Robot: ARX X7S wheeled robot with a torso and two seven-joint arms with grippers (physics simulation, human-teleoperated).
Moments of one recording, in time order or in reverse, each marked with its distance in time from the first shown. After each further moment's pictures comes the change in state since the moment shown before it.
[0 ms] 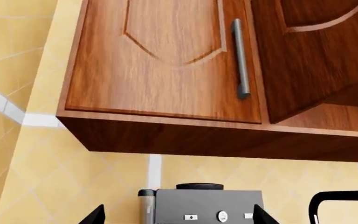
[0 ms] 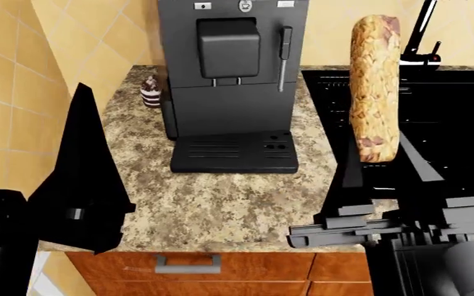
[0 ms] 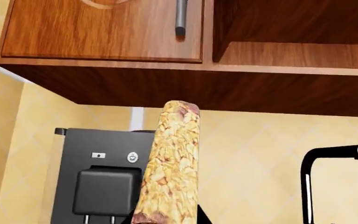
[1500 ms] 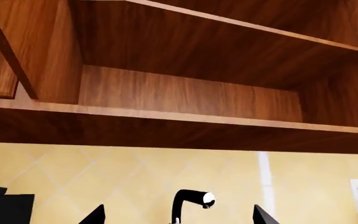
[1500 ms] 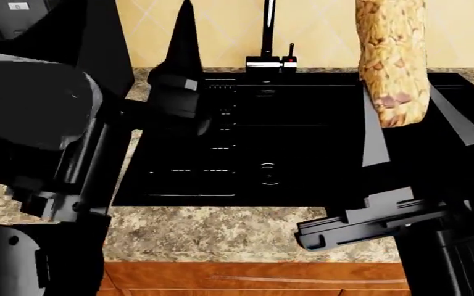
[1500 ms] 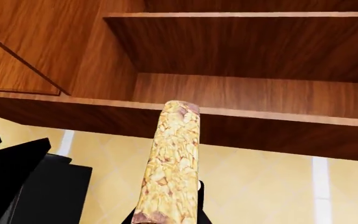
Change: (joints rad) left arm -0.556 0.363 0.110 -0.186 -0.349 -0.367 0.004; right arm 1.128 0.090 -1.082 -0.005 0.116 -0.426 0.294
